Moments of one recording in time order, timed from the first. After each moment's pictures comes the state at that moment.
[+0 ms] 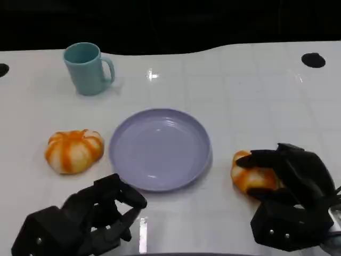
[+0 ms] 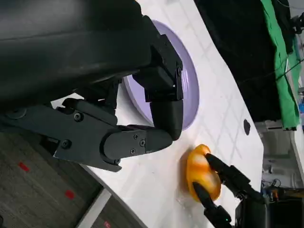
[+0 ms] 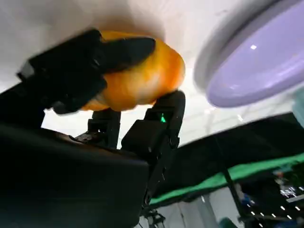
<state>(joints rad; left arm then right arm) 0.24 0.13 -0.08 -0.30 -0.03 0.14 -0.25 -0.25 -0.27 0.28 0.45 -0.66 -0.30 -0.29</state>
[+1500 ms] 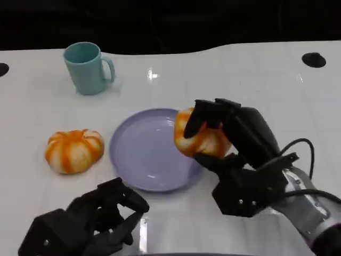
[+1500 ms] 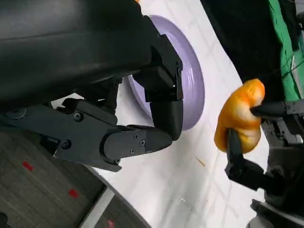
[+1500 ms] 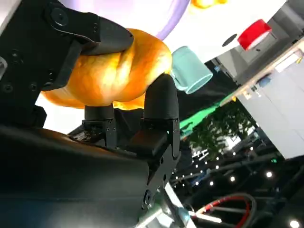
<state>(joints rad) 0.24 0.13 -0.09 -0.25 -0.01 0.11 -0.25 -0.54 -0.08 0.33 0.67 -0.56 -0.56 -0.30</state>
